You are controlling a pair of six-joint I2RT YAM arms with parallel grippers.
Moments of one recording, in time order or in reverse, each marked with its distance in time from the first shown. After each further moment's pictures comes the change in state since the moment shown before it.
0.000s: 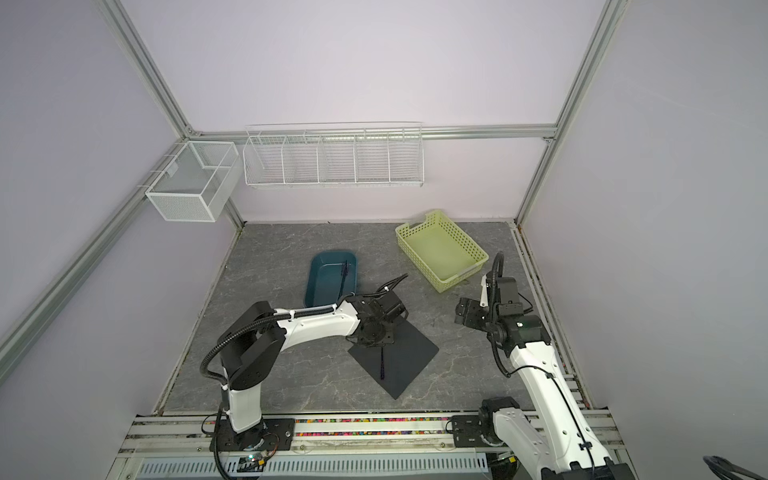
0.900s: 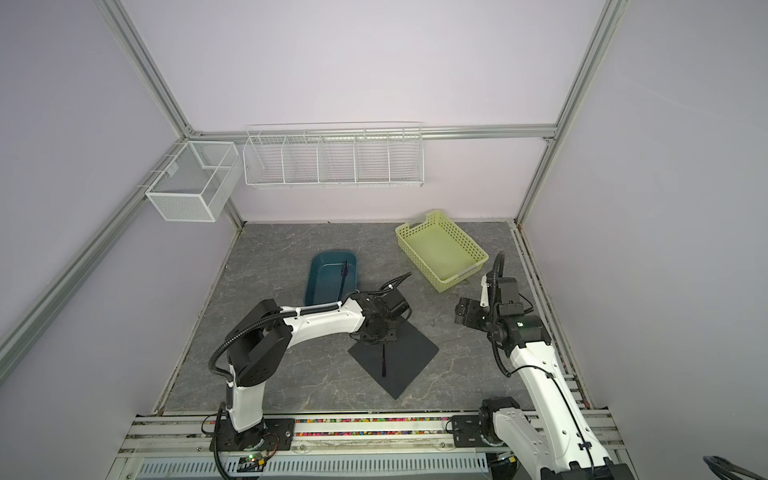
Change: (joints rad) left arm 0.000 0.050 0.065 -0.041 -0.023 0.005; right arm -0.008 0.000 -0.001 0.000 -0.019 -0.003
